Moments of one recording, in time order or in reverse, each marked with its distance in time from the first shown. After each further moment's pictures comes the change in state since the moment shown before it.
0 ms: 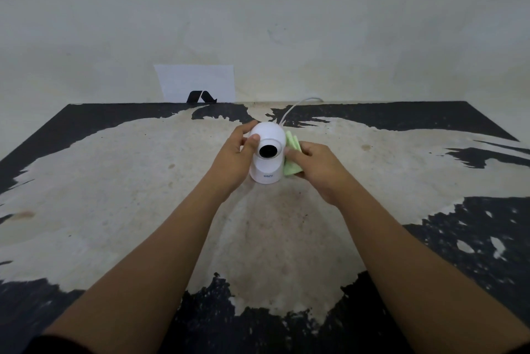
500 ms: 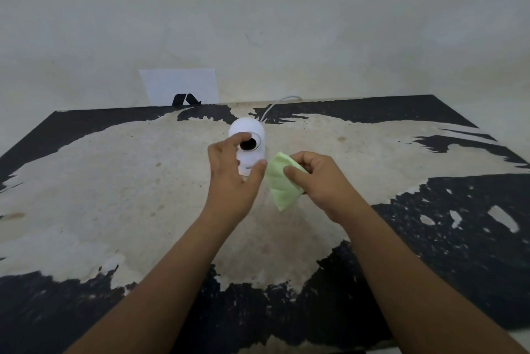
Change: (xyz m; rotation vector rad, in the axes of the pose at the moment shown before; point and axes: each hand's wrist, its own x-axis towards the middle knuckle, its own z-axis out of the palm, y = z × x) left_hand -0.088 0.027 0.033 0.172 0.200 0.247; right_hand -0.079 0.003 -0.022 -0.092 0.047 -0.145
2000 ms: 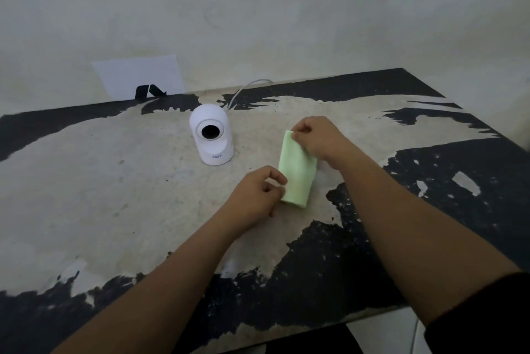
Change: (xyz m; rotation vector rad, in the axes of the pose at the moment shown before) left_hand -0.022 0.008 0.066 -0.037 -0.575 -0.297; right_hand 0.052 0.024 -0.072 -0.418 0.174 0.138
